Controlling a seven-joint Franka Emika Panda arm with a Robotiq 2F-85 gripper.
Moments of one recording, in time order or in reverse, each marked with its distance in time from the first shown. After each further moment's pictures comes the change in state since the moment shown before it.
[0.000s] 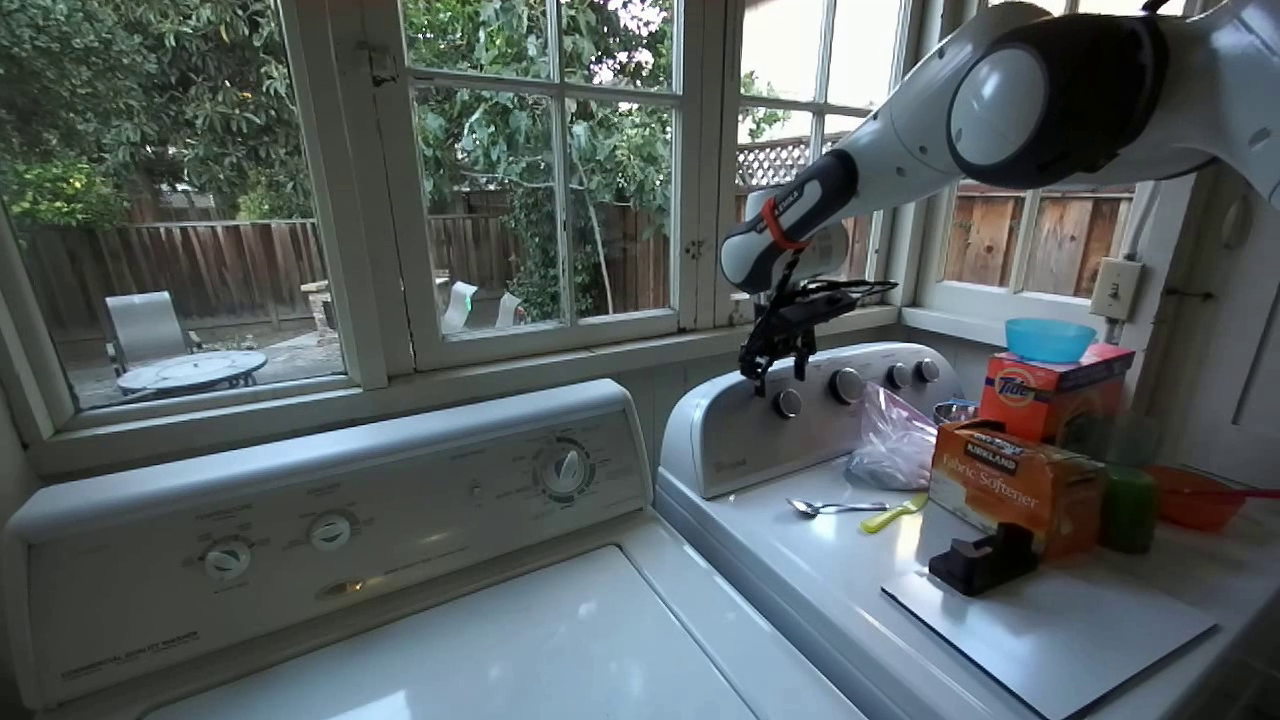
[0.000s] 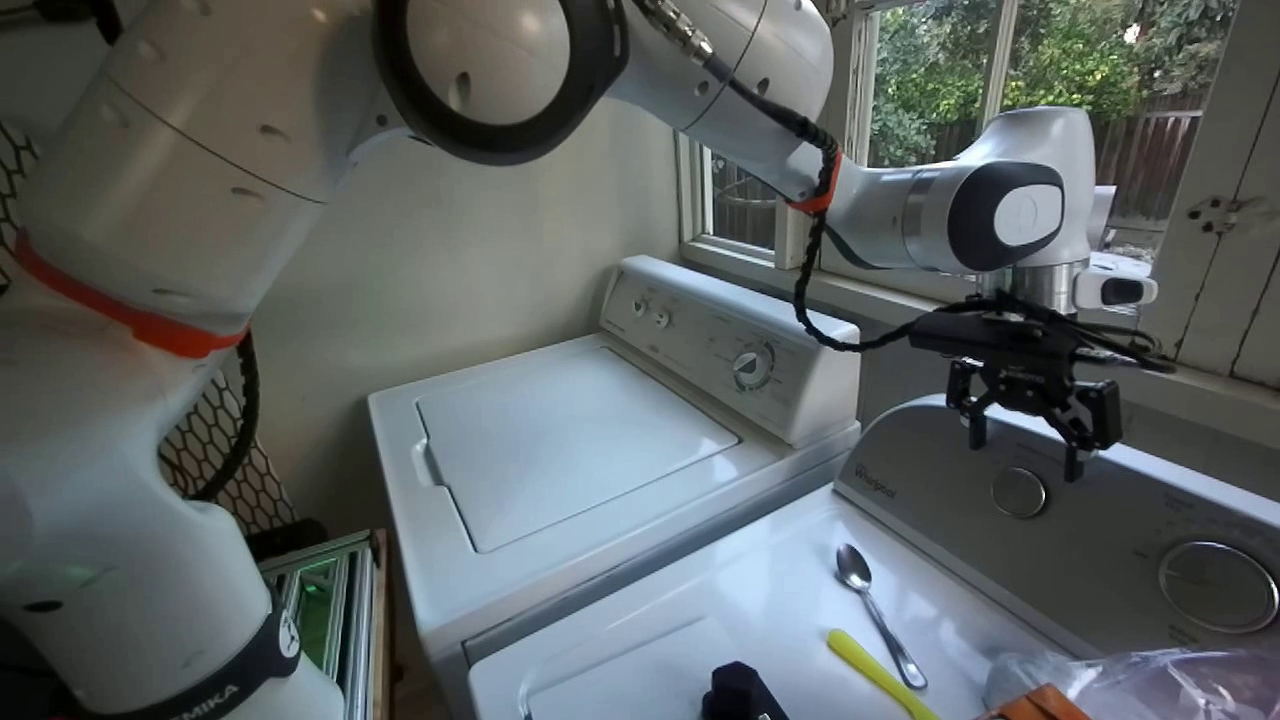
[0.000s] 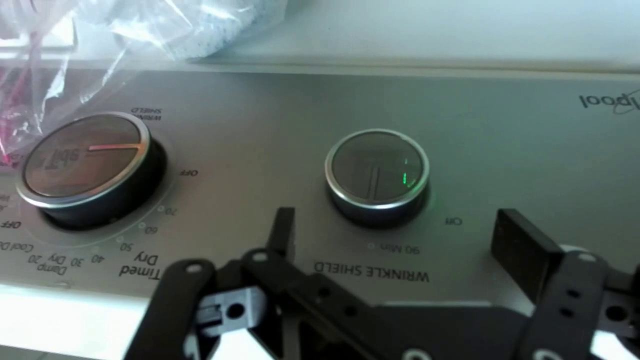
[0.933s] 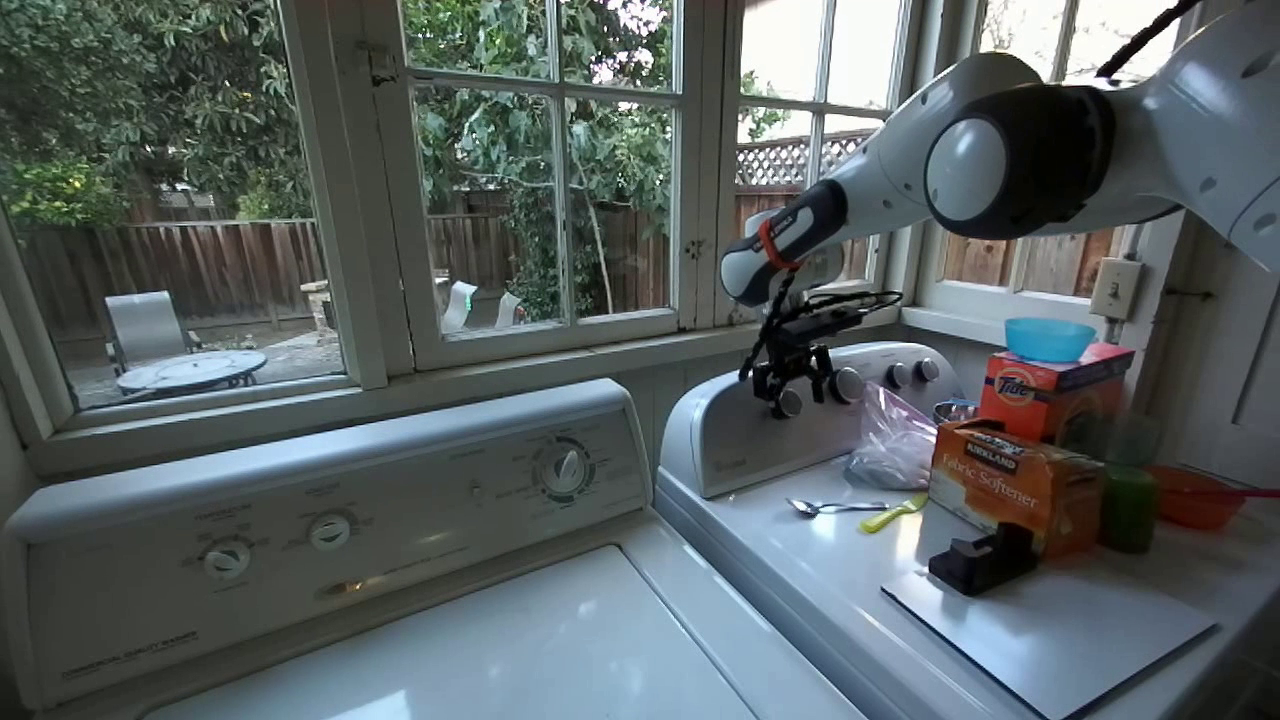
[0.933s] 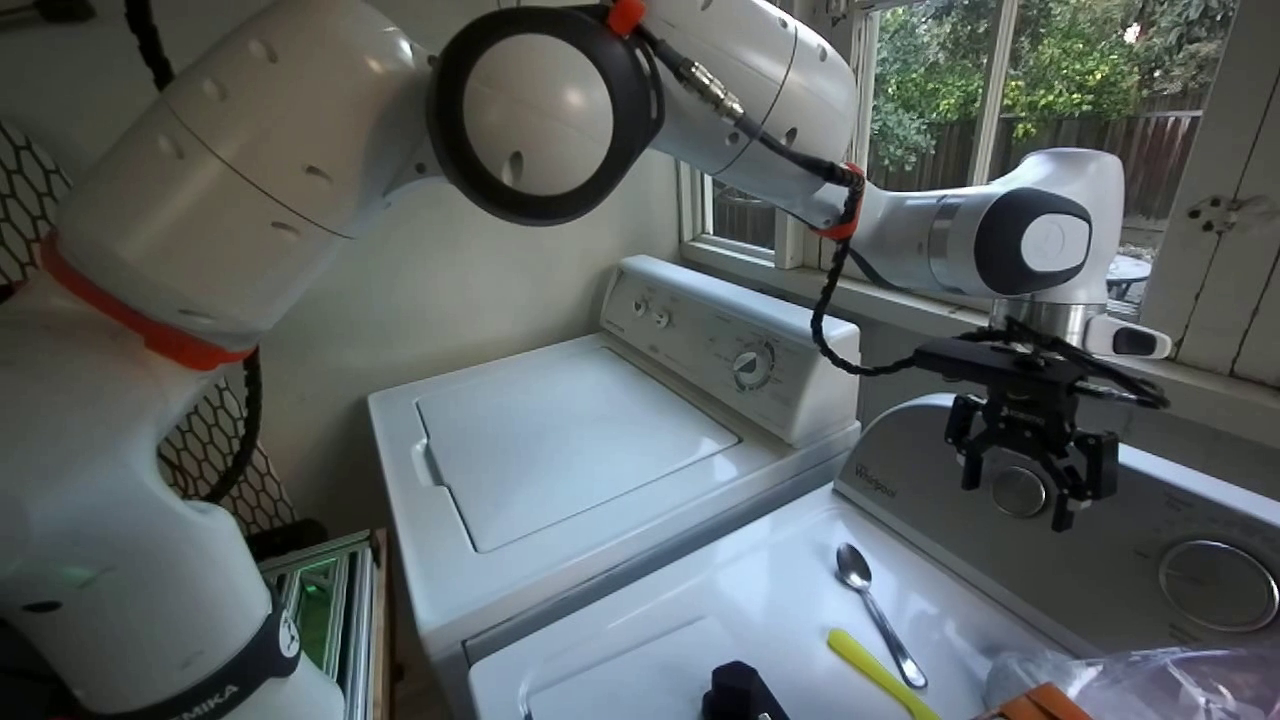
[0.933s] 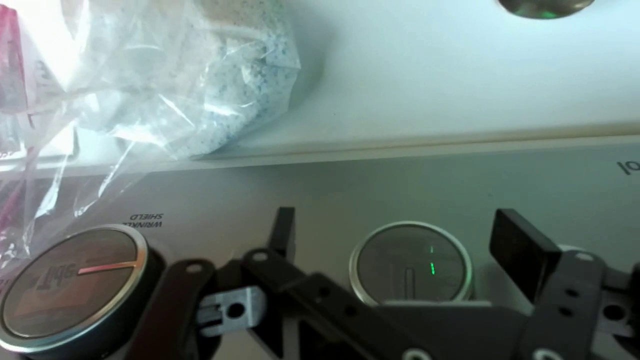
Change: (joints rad) arm -0.008 0.121 -0.021 0.155 0.012 -0.221 0.060
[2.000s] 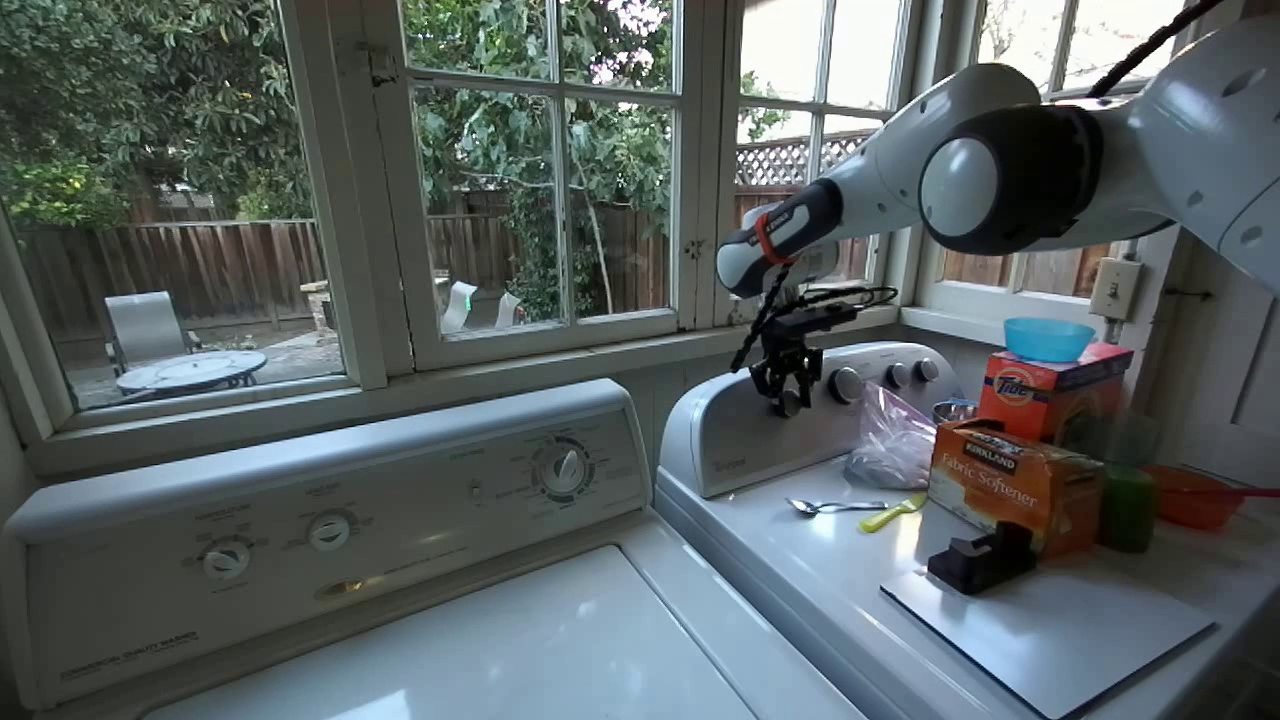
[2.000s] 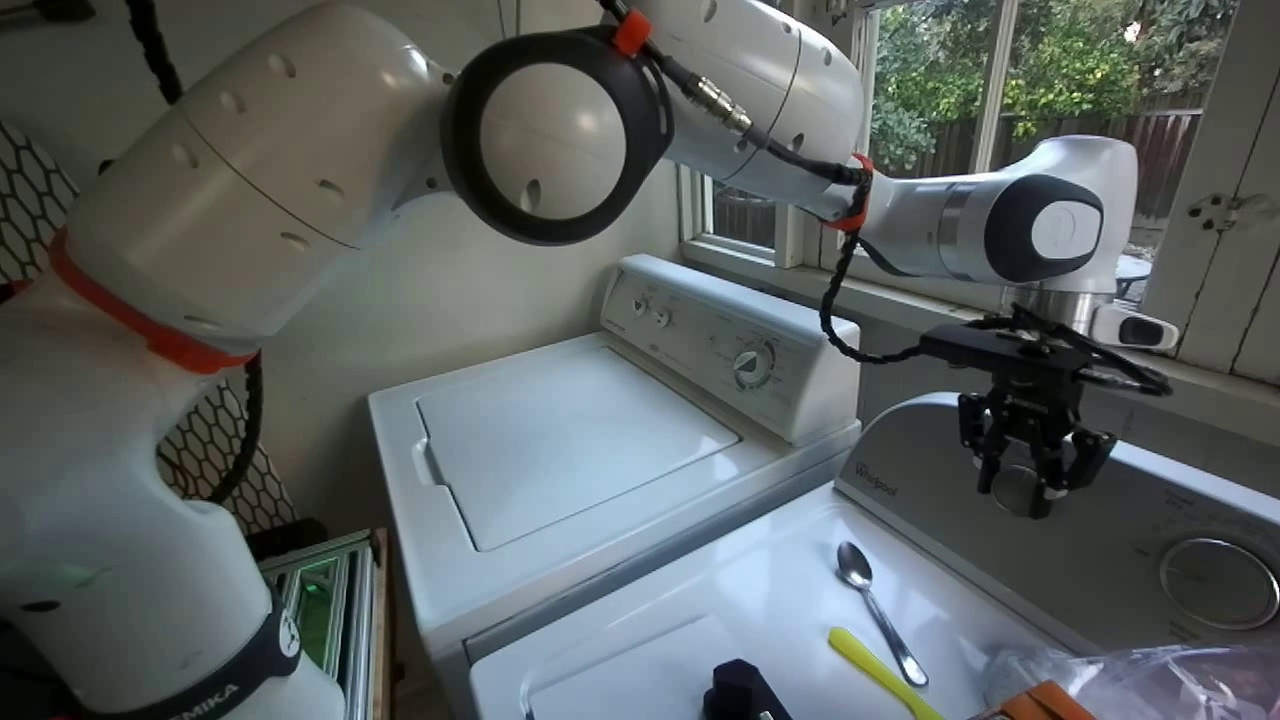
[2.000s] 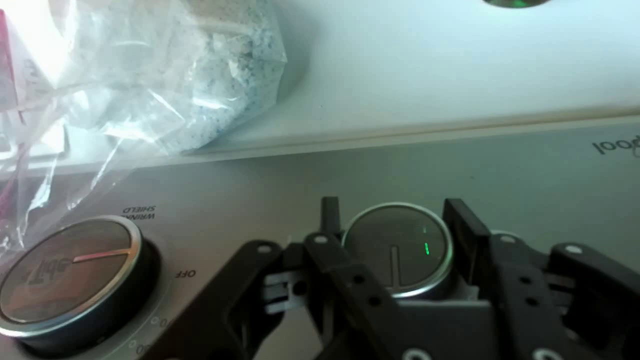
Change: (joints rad) arm -0.007 0.038 0.013 0.092 0.017 -0.063 0.003
